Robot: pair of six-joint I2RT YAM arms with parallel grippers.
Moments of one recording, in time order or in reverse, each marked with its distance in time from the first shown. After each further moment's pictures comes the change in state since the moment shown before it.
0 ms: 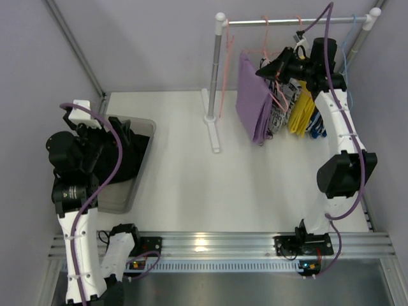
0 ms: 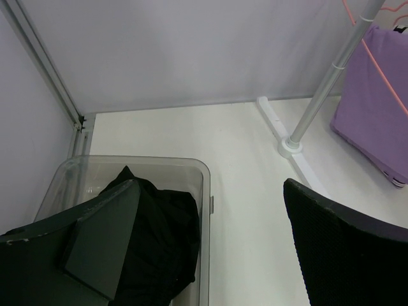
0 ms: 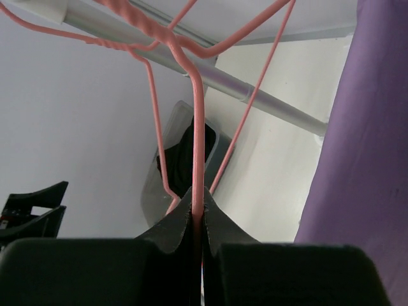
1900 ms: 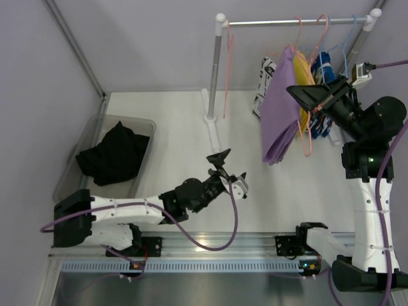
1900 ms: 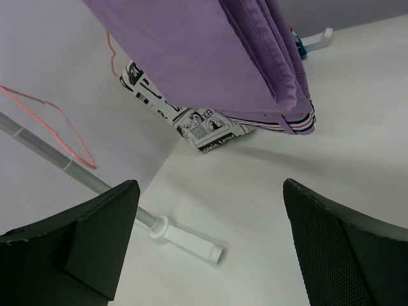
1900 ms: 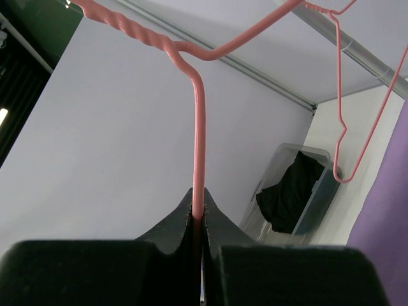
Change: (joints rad) left arm -1.437 0.446 -0.496 1.068 -0.691 0.716; right arm -0.091 -0.844 -0.600 0.329 0.090 0.543
